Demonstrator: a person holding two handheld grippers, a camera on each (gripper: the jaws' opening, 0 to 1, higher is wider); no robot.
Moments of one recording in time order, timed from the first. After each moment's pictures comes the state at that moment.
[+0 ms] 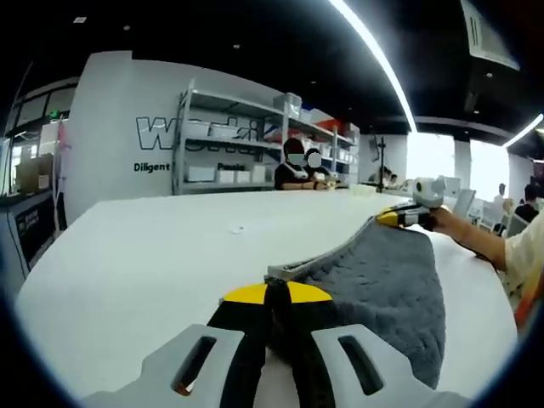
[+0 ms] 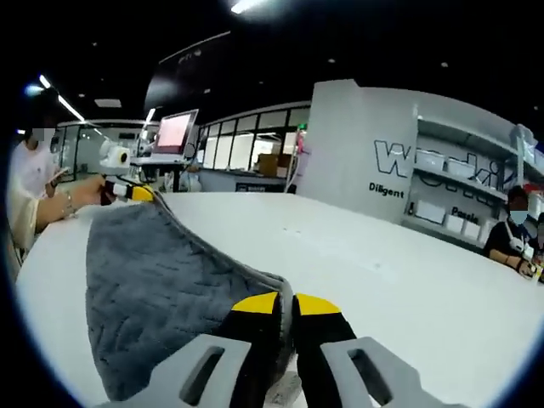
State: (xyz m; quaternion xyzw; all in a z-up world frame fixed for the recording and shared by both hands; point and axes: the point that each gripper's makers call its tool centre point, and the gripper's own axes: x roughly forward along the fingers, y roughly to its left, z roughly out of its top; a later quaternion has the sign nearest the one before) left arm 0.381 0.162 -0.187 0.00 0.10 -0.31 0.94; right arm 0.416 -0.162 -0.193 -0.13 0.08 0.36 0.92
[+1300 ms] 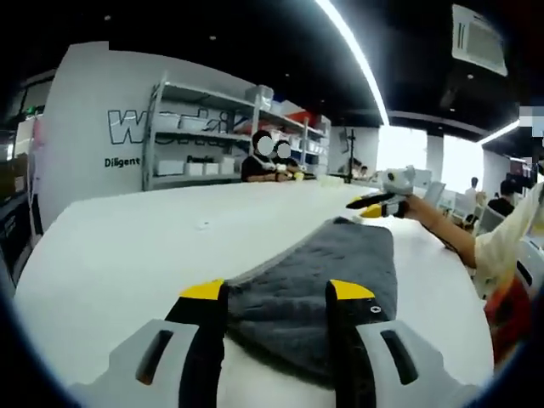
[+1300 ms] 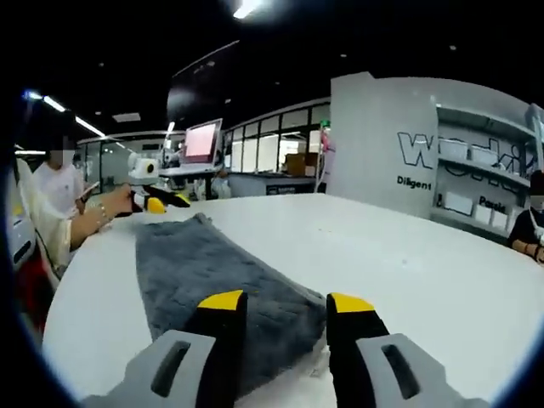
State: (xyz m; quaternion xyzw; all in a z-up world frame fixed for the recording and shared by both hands) left arm 0.338 0.140 -0.179 0.03 0.12 -0.41 0.90; right arm 0.366 -0.165 -0.171 -0.09 0.10 0.47 0.87
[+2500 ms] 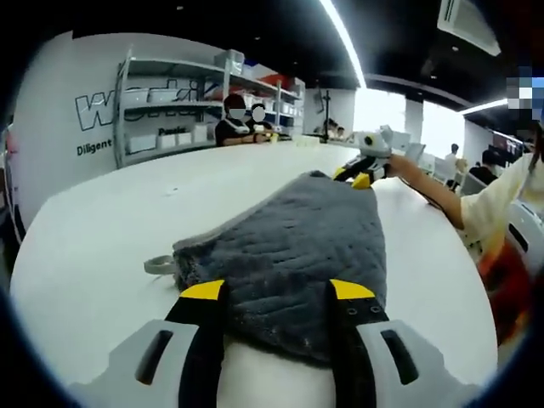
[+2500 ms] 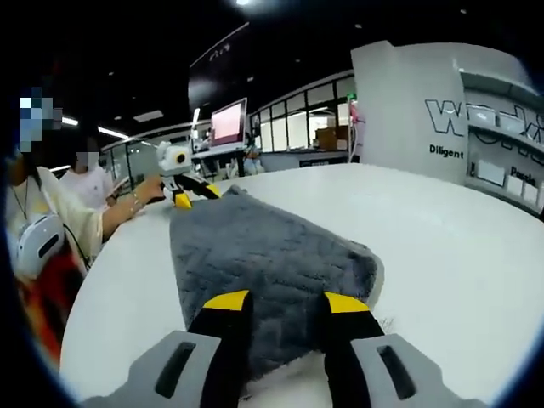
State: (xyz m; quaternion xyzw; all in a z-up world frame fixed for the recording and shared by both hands) left arm 0.319 0.124 -0.217 0.08 0.19 -0.45 0.87; right arm 0.343 -0.160 -0.214 -0.07 0.17 0.51 0.84
